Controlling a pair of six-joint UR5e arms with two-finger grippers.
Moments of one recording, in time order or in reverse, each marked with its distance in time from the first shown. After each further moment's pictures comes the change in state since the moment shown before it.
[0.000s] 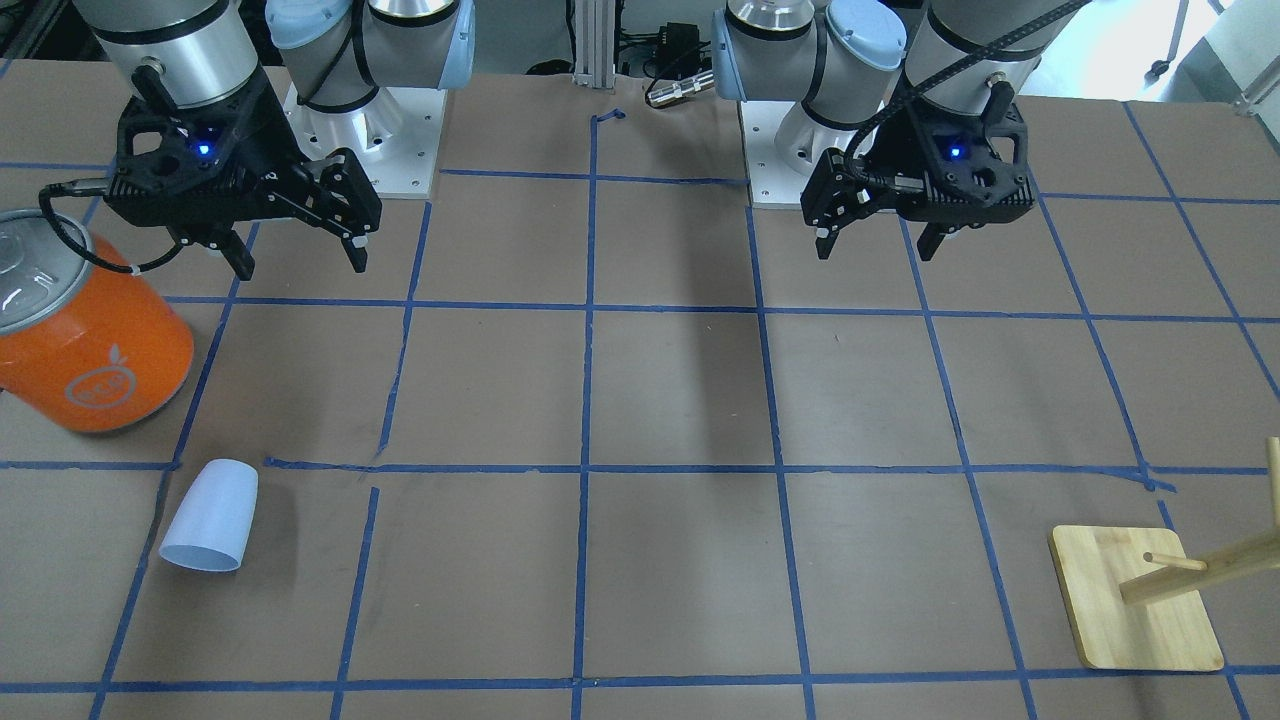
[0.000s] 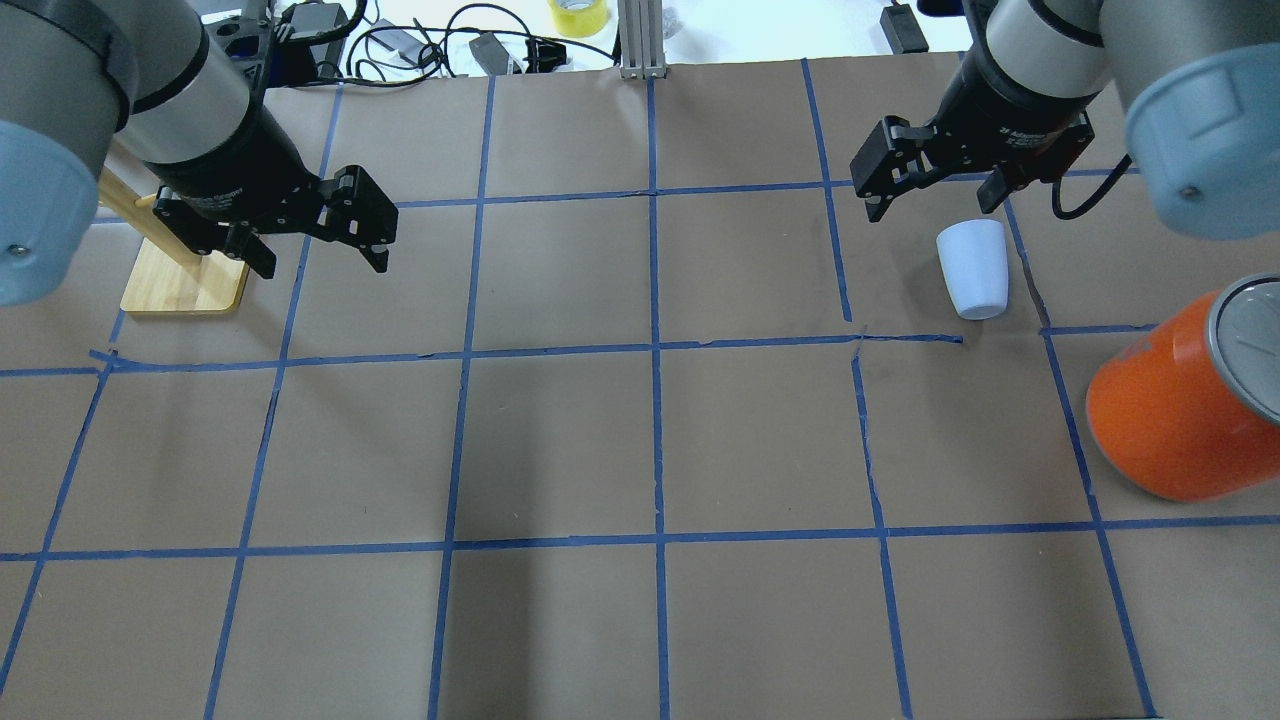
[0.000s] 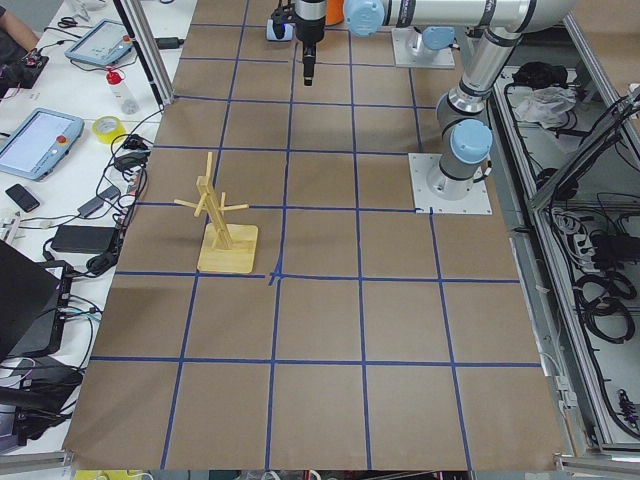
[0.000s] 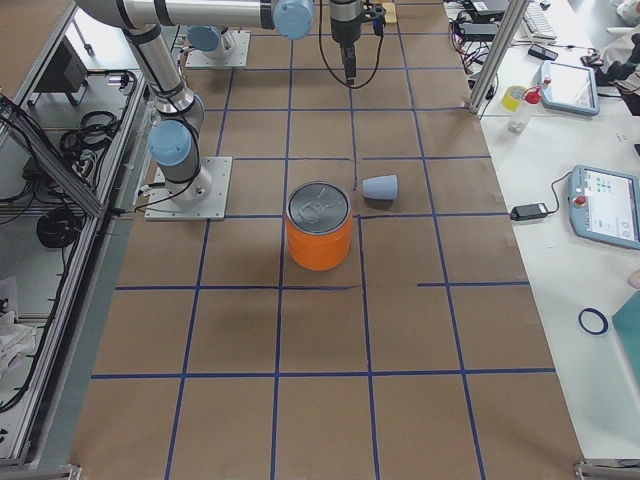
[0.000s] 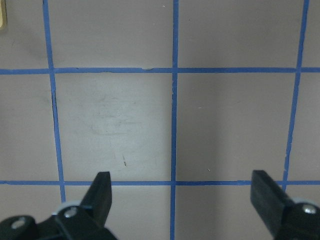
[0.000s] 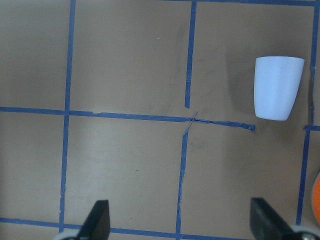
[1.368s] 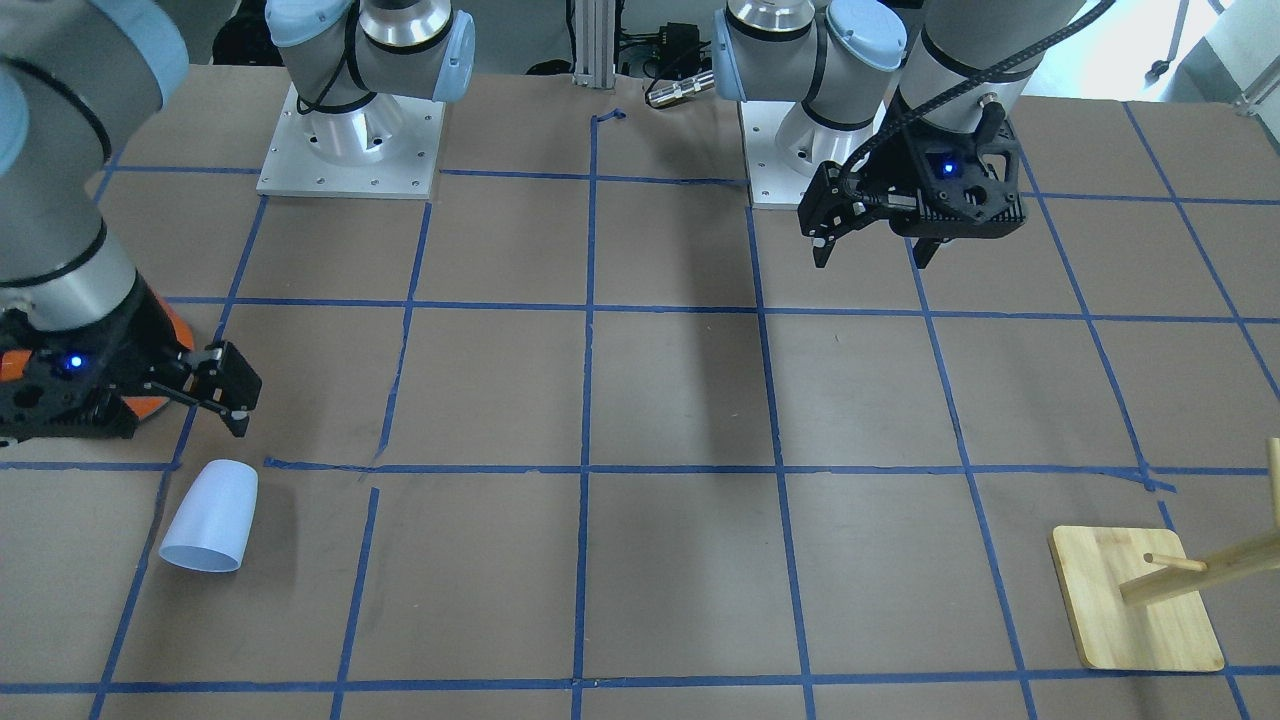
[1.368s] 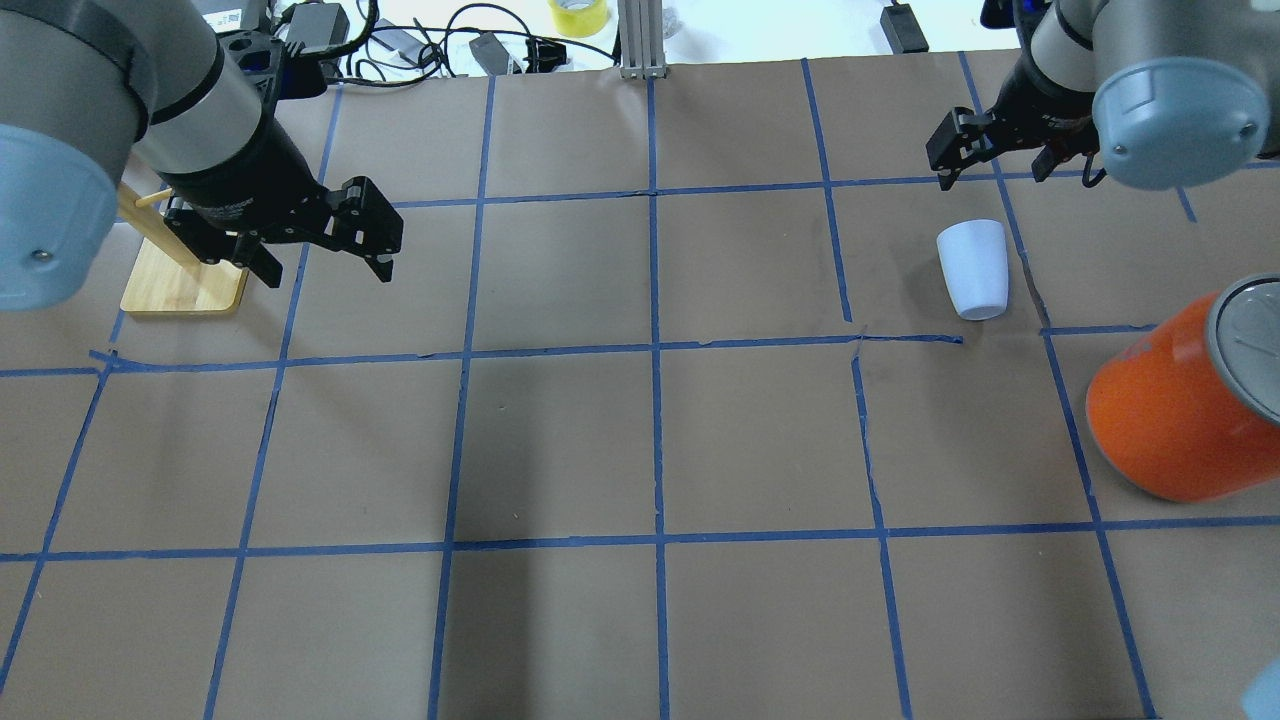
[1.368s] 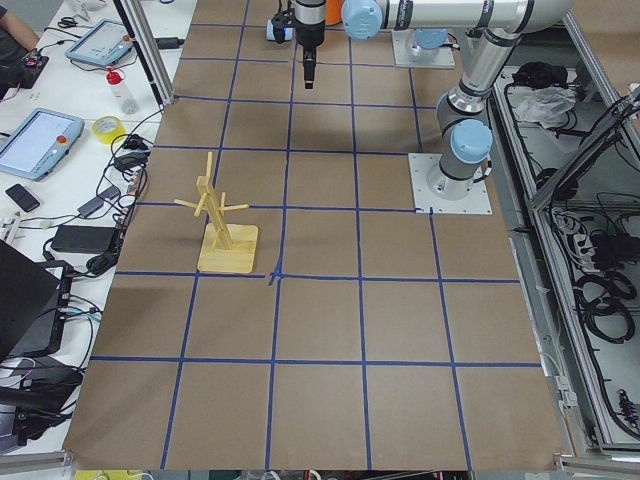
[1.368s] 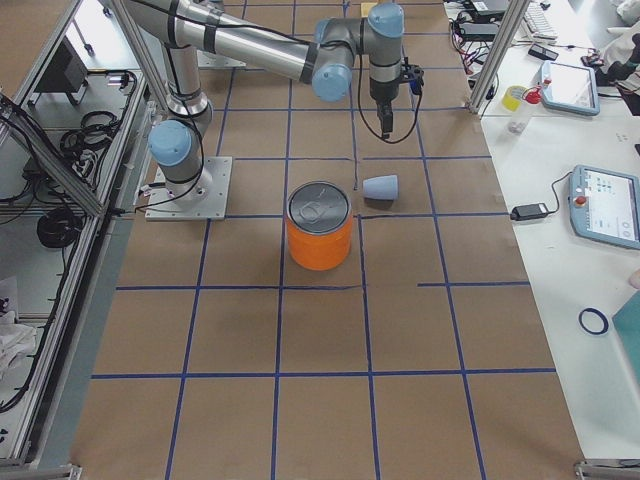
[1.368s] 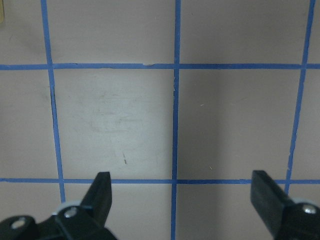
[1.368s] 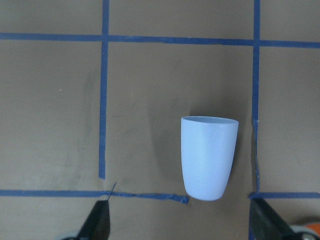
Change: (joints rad) left arm -0.001 -0.010 -0.016 0.006 0.004 -0.002; right arm -0.166 0.287 -0.002 -0.319 -0.064 -0.125
